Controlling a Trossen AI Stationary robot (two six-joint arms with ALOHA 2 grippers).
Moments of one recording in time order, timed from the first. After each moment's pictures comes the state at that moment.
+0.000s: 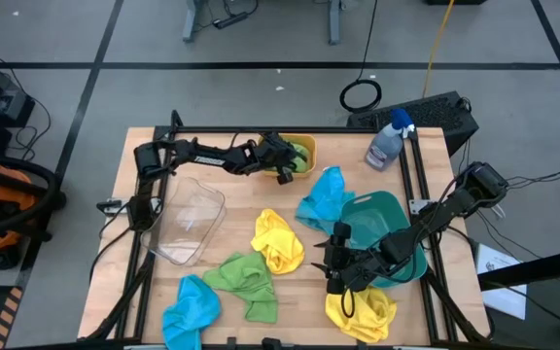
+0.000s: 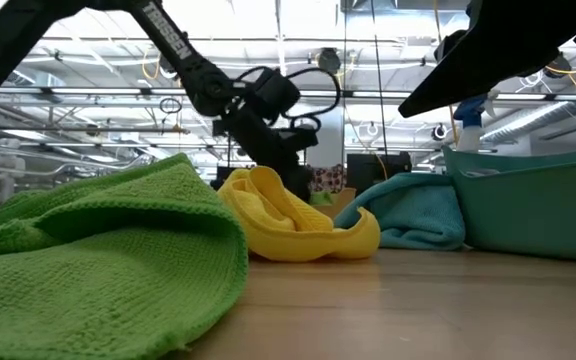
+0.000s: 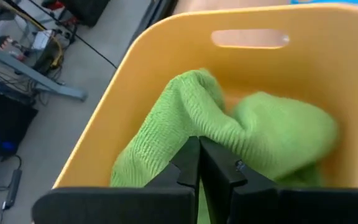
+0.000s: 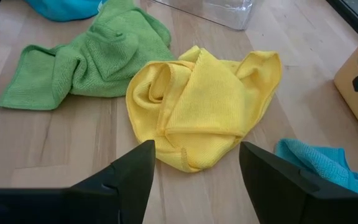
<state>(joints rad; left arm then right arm) 0.37 2.00 1.20 0.17 -0.22 0.35 0.59 1.54 0.86 -0.12 0.65 0.43</state>
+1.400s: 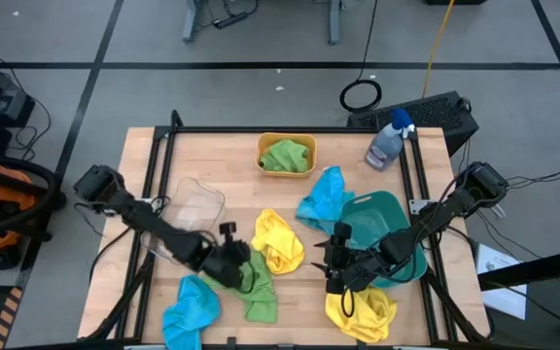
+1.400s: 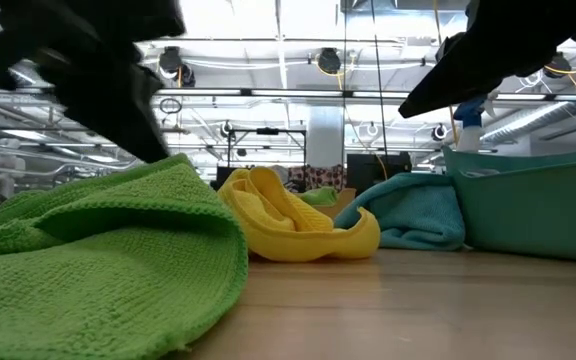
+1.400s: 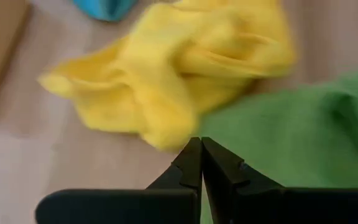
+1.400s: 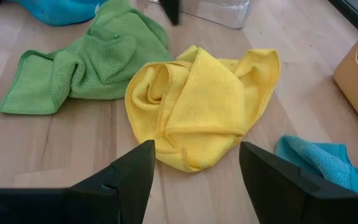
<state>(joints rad) -0.55 1.61 0.93 -0.41 -0.52 -0.48 0.59 1.54 0.86 -0.12 0.65 0.46</state>
